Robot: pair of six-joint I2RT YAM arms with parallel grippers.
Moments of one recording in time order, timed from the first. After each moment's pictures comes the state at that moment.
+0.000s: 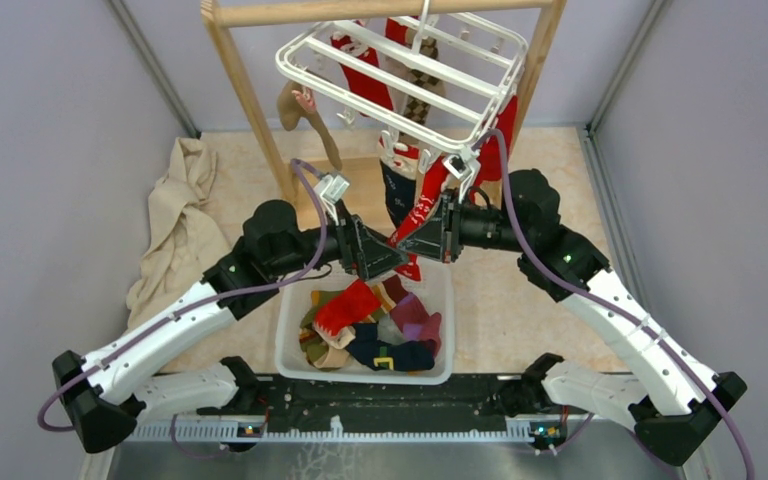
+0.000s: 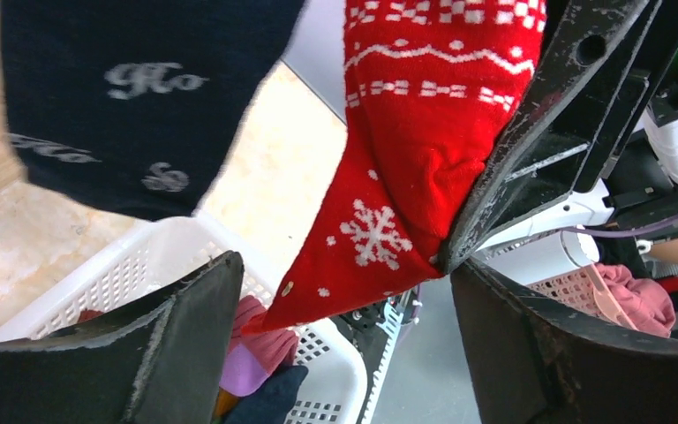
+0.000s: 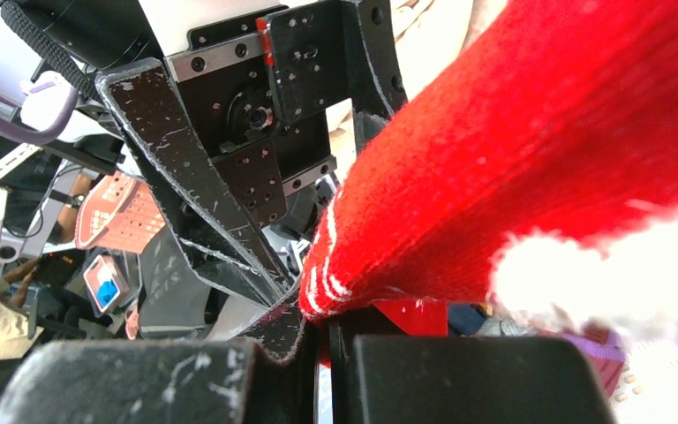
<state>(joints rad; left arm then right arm) -0.85 1.02 0.97 -0.03 0.35 -0.61 0.67 0.99 1.17 -0.38 -0.61 0.53</state>
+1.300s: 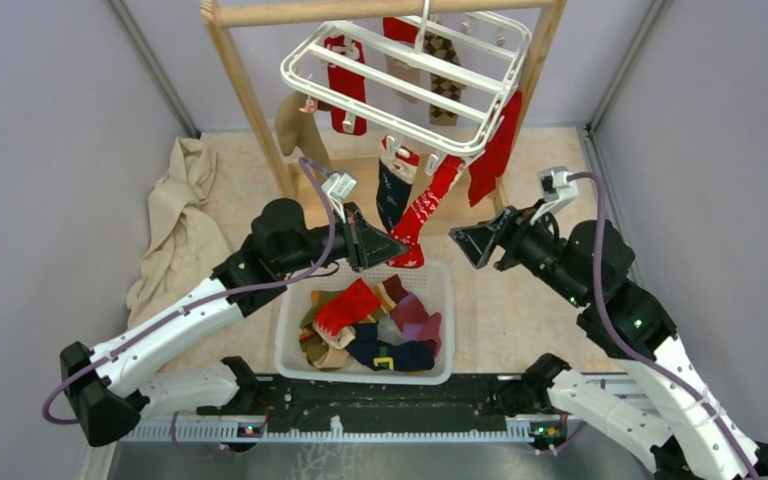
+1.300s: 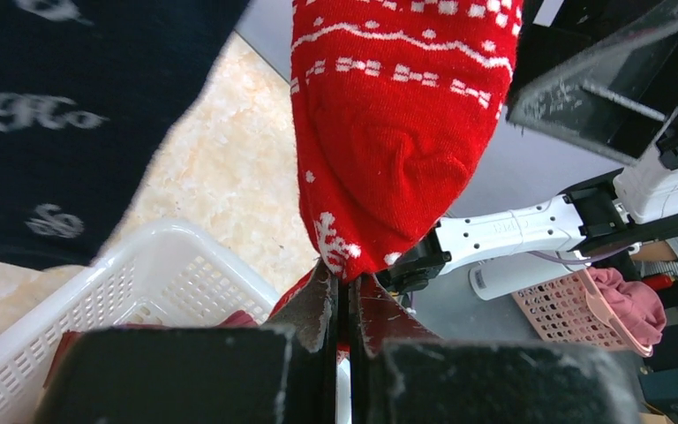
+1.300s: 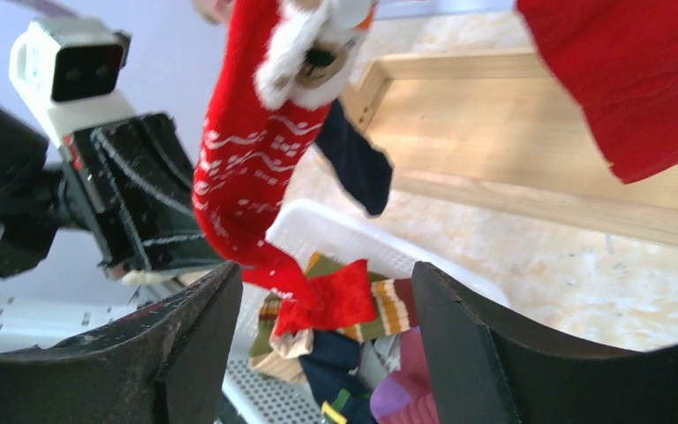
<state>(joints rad) -0.86 1.07 0.97 0.04 0.36 -0.63 0.67 0.67 1.09 -0.54 -0.05 0.52</state>
